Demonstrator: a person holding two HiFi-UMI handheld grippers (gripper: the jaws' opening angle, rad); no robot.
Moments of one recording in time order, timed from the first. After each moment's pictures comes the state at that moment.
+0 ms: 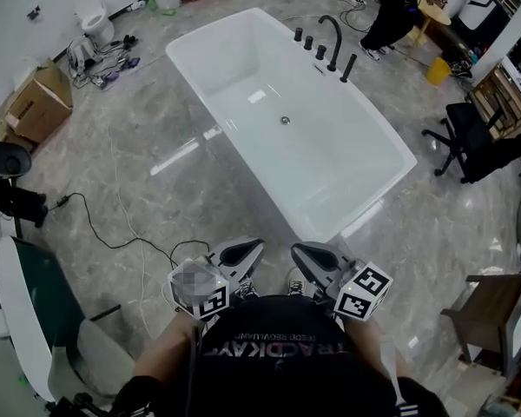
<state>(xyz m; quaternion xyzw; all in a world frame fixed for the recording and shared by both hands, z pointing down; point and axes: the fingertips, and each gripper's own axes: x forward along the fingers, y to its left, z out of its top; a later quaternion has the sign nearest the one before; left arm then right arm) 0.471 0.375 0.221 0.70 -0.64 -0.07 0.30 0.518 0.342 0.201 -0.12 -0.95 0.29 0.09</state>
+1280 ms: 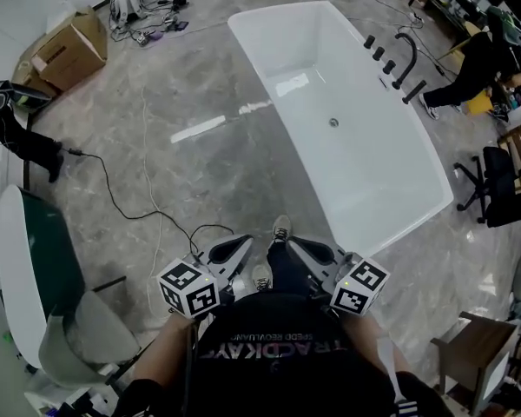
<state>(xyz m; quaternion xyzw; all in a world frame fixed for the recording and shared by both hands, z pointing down) 0.333 0.480 0.239 0.60 -0.72 -0.14 0.32 0.372 0.424 0.210 -0.22 -0.92 0.29 0.13</state>
